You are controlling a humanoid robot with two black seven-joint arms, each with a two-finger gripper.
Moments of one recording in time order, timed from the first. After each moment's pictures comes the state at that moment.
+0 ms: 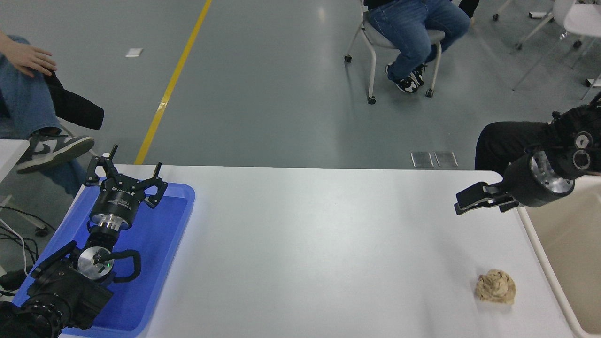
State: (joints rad) left arm -0.64 0.19 -0.89 -0.20 -0.21 -0.79 -0.32; right arm 2.02 -0.49 -1.16 1.42 -0.53 0.53 0.12
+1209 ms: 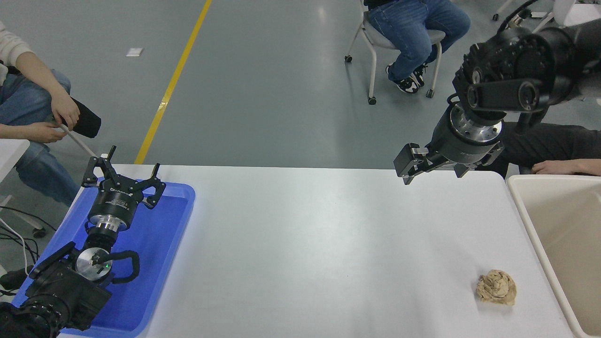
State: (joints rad) left arm -0.63 0.20 -0.89 -0.20 -0.21 -0.79 -0.32; right arm 2.29 -0.01 -1.45 1.38 -0.03 0.68 0.12
